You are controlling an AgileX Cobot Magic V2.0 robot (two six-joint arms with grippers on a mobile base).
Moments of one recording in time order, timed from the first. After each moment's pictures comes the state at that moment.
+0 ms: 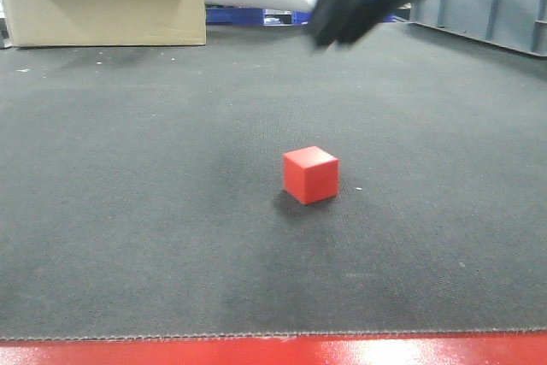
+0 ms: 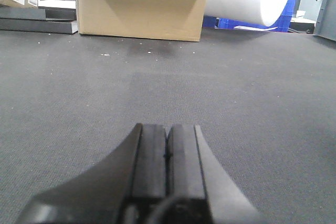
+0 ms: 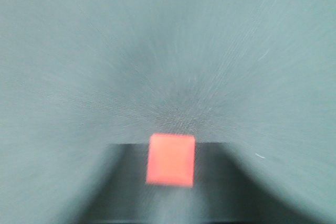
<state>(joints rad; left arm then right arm) -0.07 -0.01 0.03 0.00 0.01 -0.04 0.58 1.40 -1.13 0.06 0.59 0.07</state>
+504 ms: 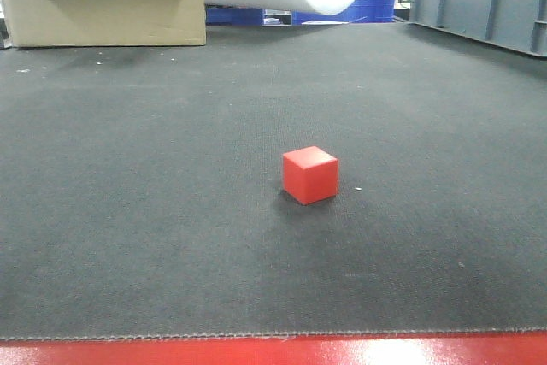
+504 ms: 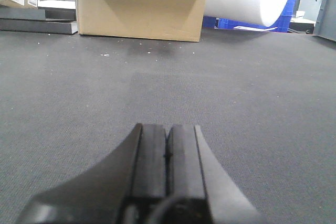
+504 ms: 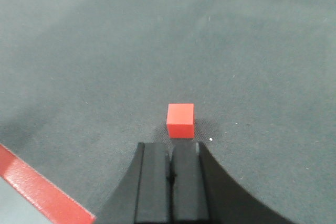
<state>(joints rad) -0.07 -0.01 0.03 0.00 0.01 -0.04 0.58 0.67 -0.60 0.10 0.40 0.07</state>
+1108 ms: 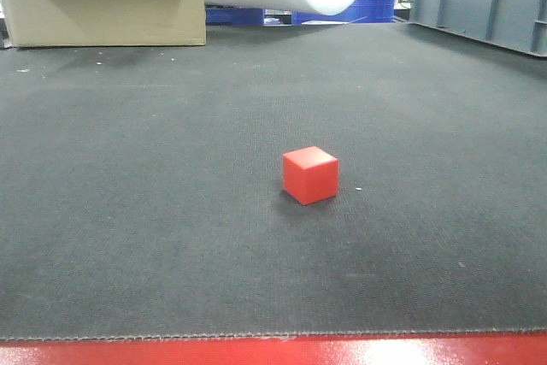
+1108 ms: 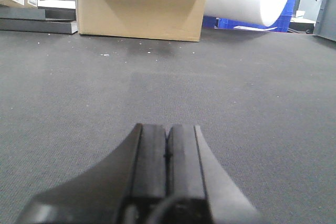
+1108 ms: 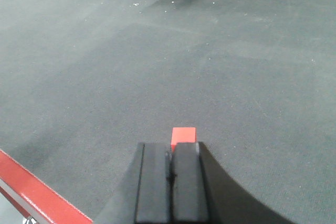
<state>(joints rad) -0.07 -0.01 0.03 0.00 0.01 -0.04 0.58 0.48 -0.55 0.10 0.38 0.07</state>
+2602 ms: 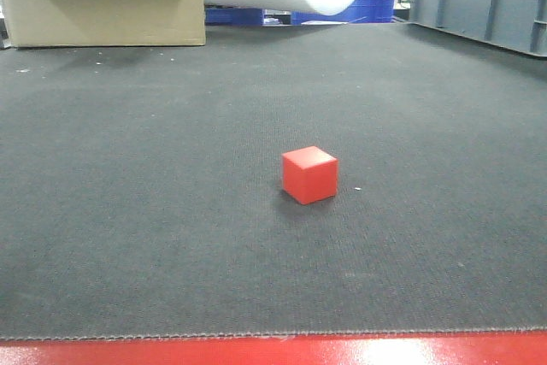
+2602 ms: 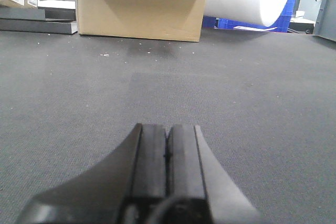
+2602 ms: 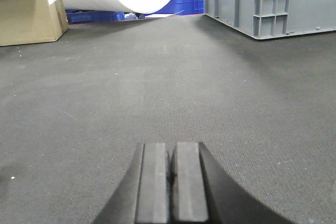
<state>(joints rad) -0.07 -0.01 0.03 0.00 0.01 -0.04 -0.02 -0.01 0.03 0.10 0.07 0.05</state>
